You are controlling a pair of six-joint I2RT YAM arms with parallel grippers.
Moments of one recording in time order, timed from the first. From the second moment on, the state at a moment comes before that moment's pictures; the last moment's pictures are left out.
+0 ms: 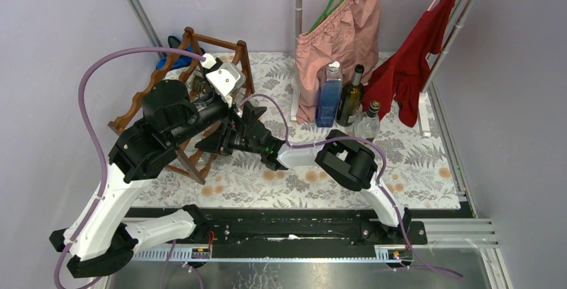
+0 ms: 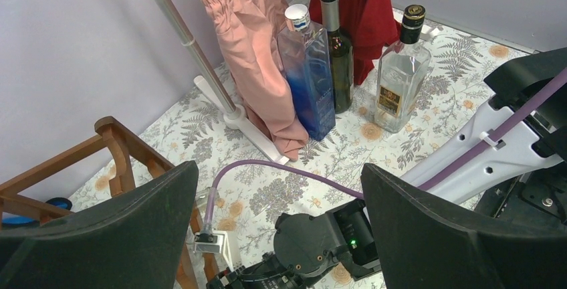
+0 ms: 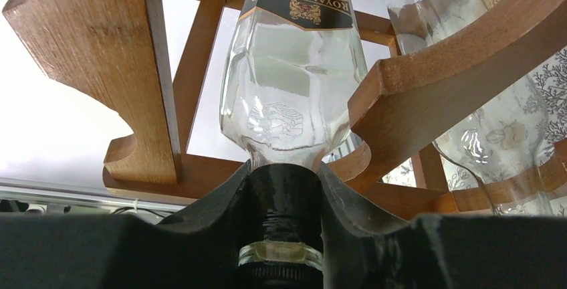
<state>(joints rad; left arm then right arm) -0.73 1.01 1.56 -0.69 0.06 0.19 1.08 2.24 1.42 0.85 -0.28 1.31</state>
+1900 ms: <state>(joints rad) -0.73 1.03 1.56 -0.67 0.07 0.19 0.99 2.19 1.36 0.91 -0.25 1.25</state>
